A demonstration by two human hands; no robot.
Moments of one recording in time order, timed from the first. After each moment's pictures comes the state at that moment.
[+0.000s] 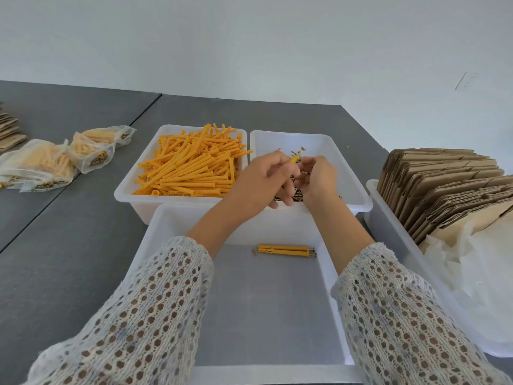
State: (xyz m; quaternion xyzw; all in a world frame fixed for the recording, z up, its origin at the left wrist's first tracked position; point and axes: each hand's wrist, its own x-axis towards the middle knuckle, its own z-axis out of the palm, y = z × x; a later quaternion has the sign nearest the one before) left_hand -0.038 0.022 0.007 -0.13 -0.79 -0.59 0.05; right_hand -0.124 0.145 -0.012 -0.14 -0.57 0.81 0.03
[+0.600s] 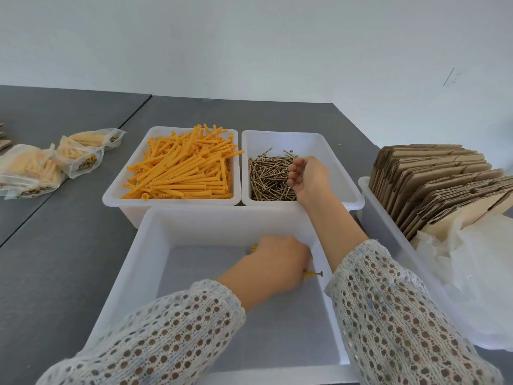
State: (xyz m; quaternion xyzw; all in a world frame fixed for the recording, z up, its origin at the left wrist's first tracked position) left_hand 0.000 0.083 -0.051 -0.24 -0.97 -0.02 -0.11; right_hand -0.134 0.149 -0.014 -0.17 -0.54 0.82 -0.03
